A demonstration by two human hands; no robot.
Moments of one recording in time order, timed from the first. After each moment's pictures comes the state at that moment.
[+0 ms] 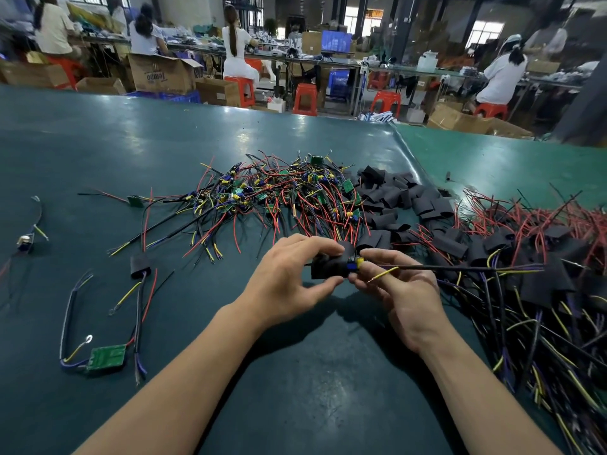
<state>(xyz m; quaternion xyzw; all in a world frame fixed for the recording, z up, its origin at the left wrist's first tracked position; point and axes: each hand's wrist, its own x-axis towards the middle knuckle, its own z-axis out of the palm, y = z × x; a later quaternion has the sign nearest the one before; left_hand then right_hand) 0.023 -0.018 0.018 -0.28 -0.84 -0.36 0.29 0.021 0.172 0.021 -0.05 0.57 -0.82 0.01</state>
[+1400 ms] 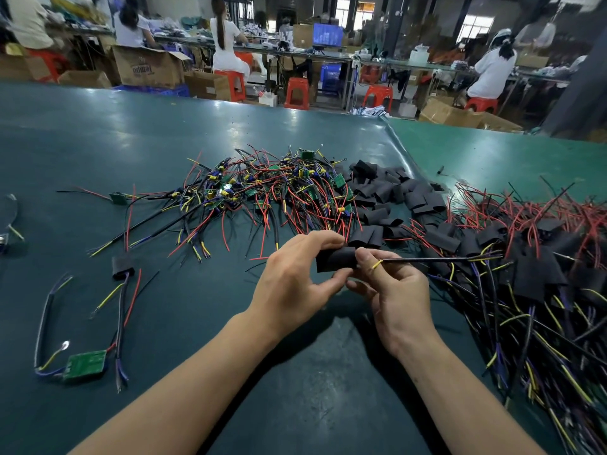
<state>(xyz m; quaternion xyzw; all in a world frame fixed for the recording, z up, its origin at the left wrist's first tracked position) 0.026 0.011 0.015 -0.24 -0.80 -0.41 0.36 0.028 0.157 0.020 0.03 0.53 -0.85 -0.05</state>
